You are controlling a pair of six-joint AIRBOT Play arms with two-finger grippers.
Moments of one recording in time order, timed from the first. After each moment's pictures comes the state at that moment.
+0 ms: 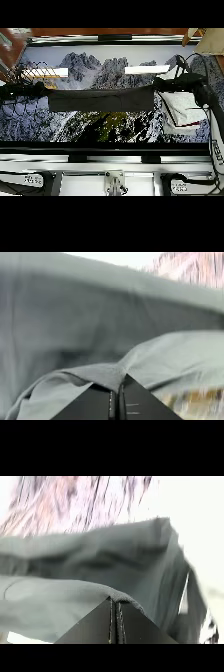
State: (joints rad) left arm 0.33 -1.61 1.33 0.76 -1.07 -1.15; right arm -0.06 -1.52 1.25 2.30 -0.79 -1.90
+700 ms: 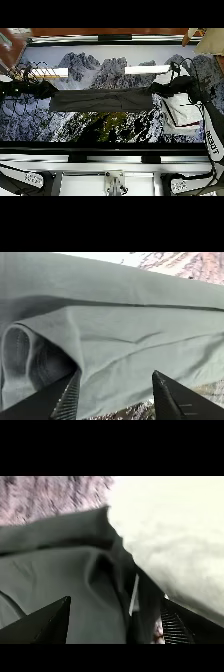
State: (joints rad) left arm 0.31 -1.72 1.47 0.80 -1.20 -1.20; right arm -0.06 -1.61 1.29 2.10 -0.86 -1.80
